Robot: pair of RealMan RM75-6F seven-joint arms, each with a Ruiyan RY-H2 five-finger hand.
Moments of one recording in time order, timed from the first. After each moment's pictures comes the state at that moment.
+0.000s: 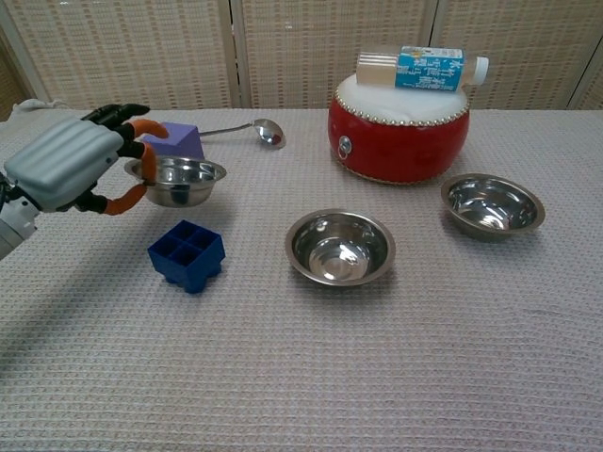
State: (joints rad) left arm -0.63 -1.92 -0.09 -0.51 1.61 1.46 -0.10; right arm 0.06 -1.23 0.06 -1.72 -1.42 1.46 -0.28
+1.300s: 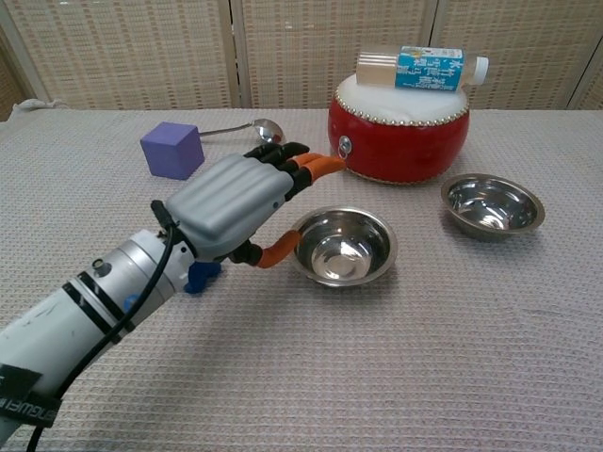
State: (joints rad) left arm -0.73 -1.97 -0.12 -1.10 1.58 1.25 0.36; right arm 0.02 -1.15 0.05 -1.79 -1.49 1.53 -0.17
